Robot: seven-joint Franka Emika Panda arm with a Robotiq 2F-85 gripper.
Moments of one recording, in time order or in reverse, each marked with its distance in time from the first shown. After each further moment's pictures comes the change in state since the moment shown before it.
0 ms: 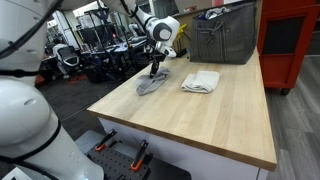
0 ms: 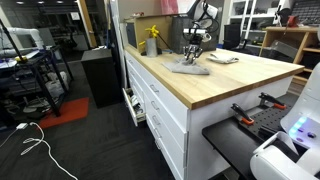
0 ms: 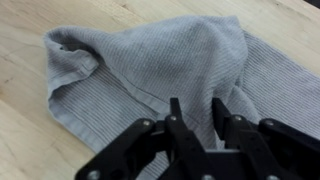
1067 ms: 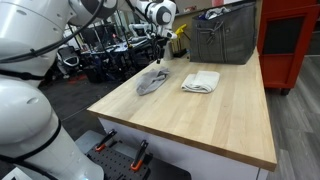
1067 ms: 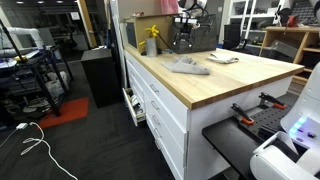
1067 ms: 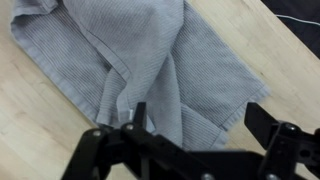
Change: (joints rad) arm 0.029 0.177 0.012 0.475 -0.139 -0.161 -0.001
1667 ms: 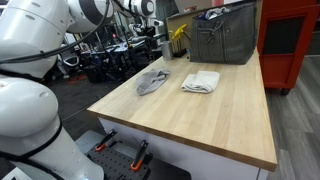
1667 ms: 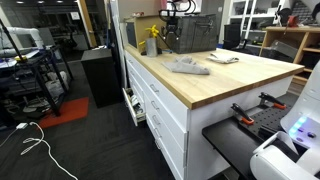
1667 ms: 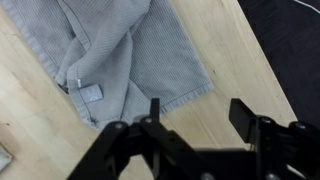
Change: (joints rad) arm 0.150 0.063 -0.010 0.259 -0.191 -0.025 0.000
